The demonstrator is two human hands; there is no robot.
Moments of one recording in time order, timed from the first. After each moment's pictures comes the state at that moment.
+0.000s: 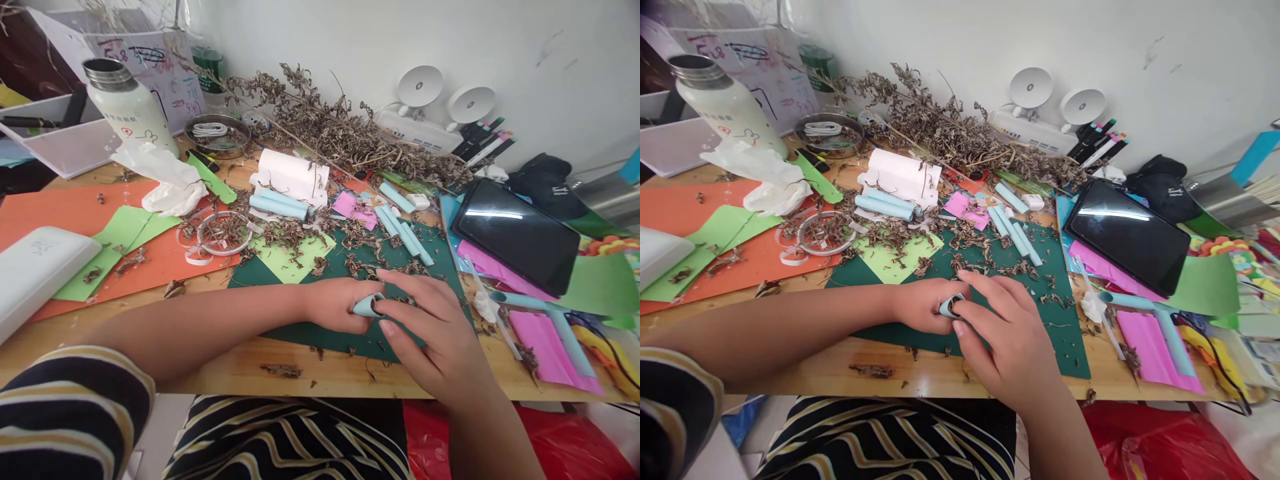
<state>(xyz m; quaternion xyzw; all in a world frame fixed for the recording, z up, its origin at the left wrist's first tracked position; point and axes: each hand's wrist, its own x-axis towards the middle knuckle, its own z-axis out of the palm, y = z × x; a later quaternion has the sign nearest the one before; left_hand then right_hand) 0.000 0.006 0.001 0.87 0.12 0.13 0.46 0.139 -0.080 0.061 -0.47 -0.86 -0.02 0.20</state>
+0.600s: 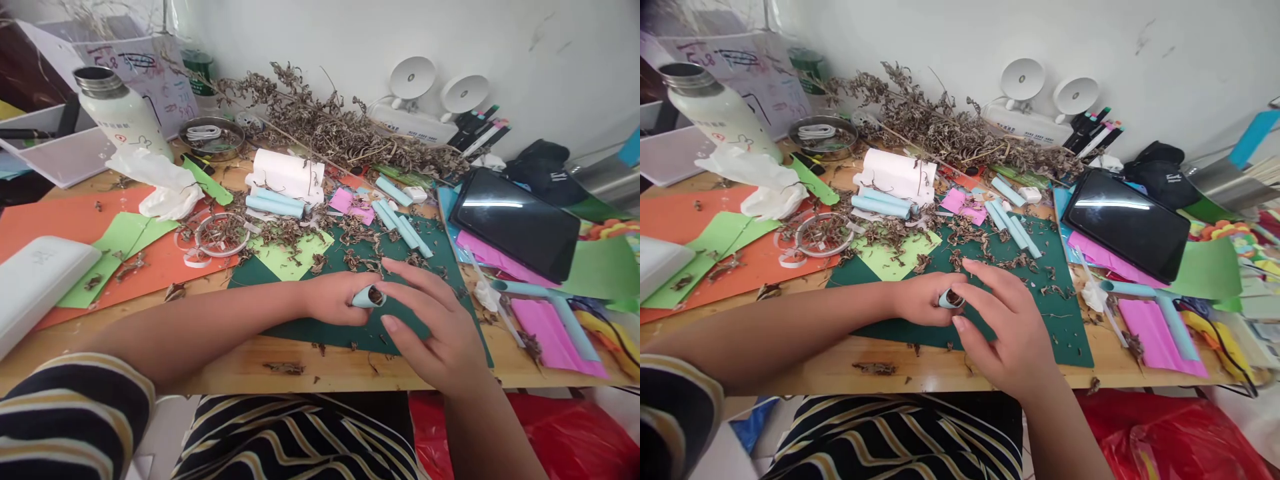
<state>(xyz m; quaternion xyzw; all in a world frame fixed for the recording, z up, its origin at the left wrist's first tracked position) 0.000 0.007 0.000 0.85 0.11 0.16 0.49 0.143 -0.083 0.050 -0.48 -0.83 0.01 0.29</state>
